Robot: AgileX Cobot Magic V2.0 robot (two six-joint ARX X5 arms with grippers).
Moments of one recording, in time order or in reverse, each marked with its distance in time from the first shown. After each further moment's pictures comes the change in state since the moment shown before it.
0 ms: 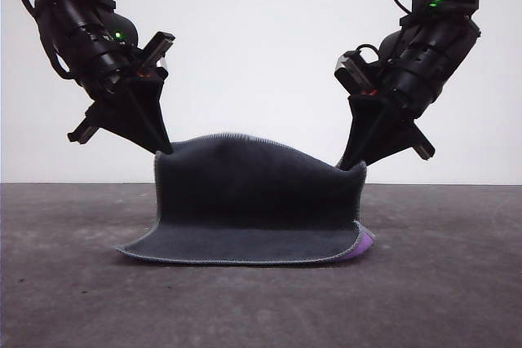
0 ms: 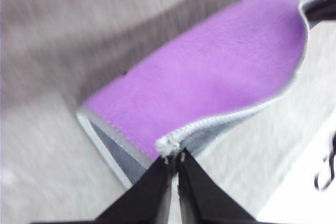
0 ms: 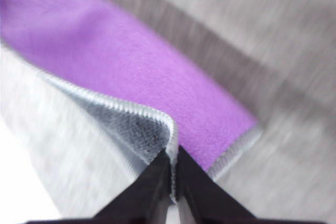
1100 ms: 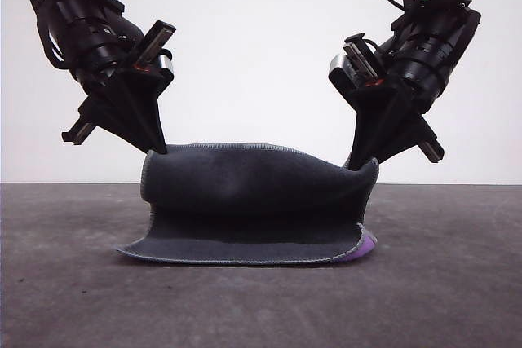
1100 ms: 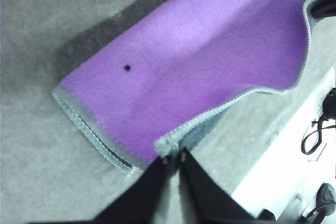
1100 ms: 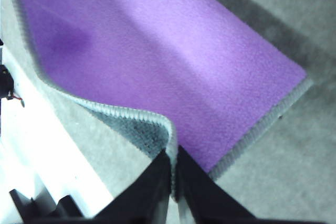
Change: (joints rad) left_arx -0.025 0.000 0.000 -0.129 -0.001 0.038; right_arx 0.028 0.000 0.000 -0.180 -0.013 -0.042
